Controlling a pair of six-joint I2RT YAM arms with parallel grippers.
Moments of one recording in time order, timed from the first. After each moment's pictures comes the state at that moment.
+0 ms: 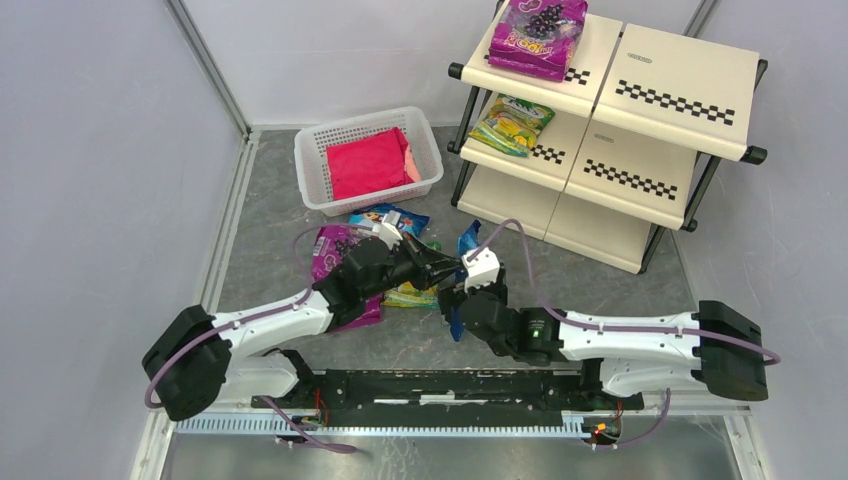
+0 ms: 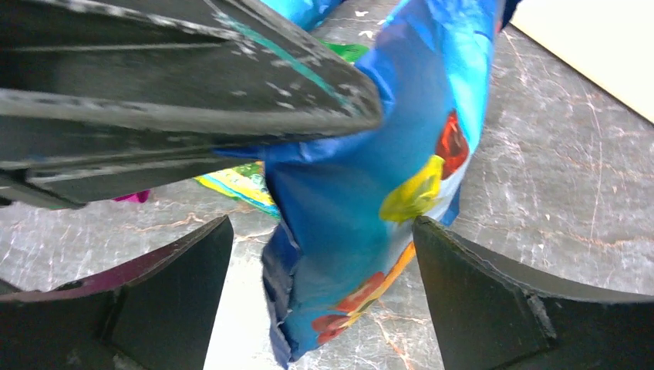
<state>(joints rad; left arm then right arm) -0.85 1.19 0.55 0.44 0.16 -1.49 1.32 1.19 0.67 -0.08 0.78 0.54</state>
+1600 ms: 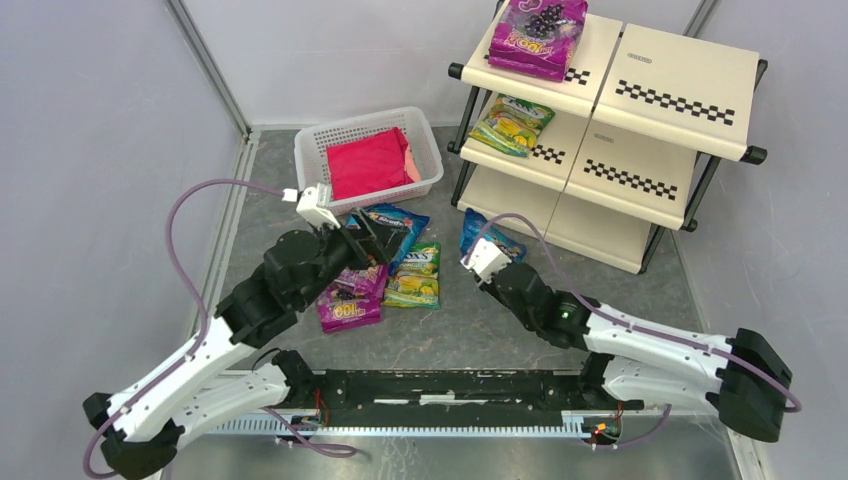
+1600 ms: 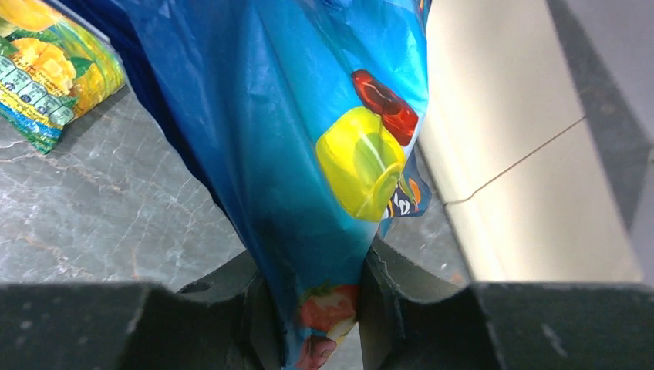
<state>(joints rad) -0.85 0.76 0.89 -0.30 -0.27 -0.77 1.03 0.97 0.49 -0.09 0.54 -0.15</state>
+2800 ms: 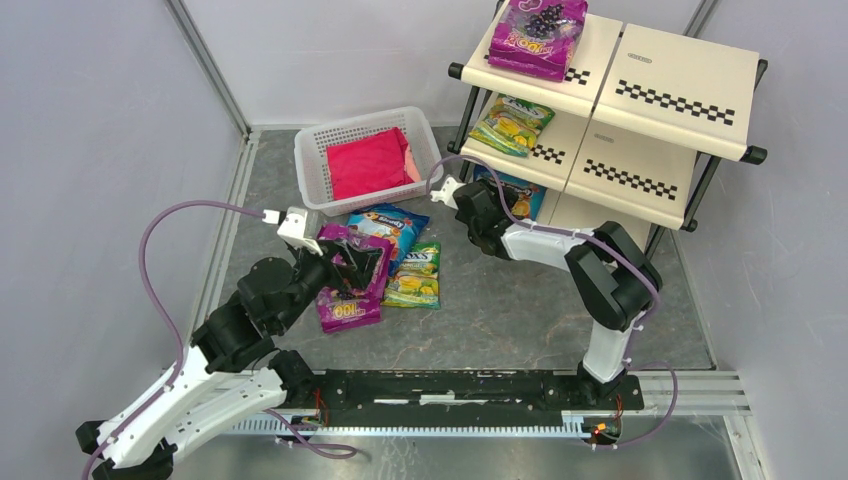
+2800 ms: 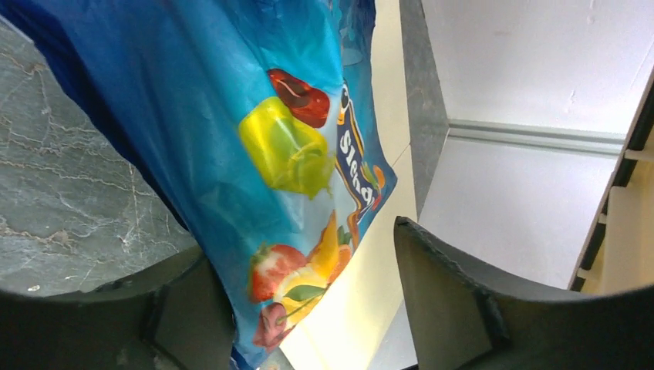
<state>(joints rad) -0.85 0.53 0.79 -0.44 -0.36 -0.43 0.67 1.83 1.07 0.08 0.75 -0.72</state>
